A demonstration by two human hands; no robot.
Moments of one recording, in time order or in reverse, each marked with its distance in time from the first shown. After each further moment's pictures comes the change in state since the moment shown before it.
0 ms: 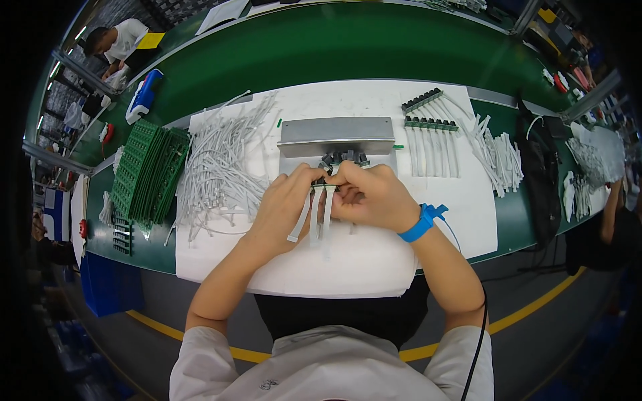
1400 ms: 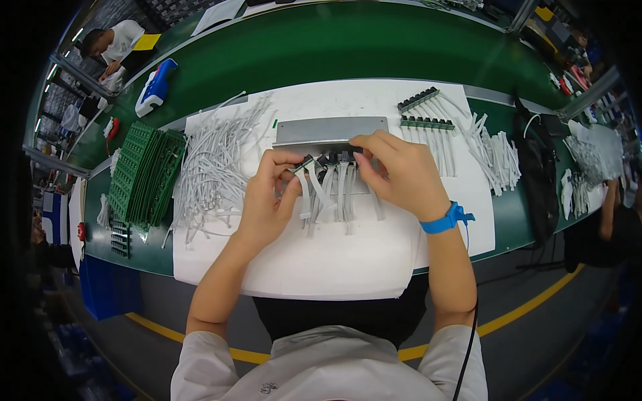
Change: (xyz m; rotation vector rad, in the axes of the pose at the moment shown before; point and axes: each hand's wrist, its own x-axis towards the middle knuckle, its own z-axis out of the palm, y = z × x) left_hand 0.002 -0.016 0.005 -0.365 0.263 -0.196; right_hand 0.011 -0.001 -0.039 -0.490 0.080 0.021
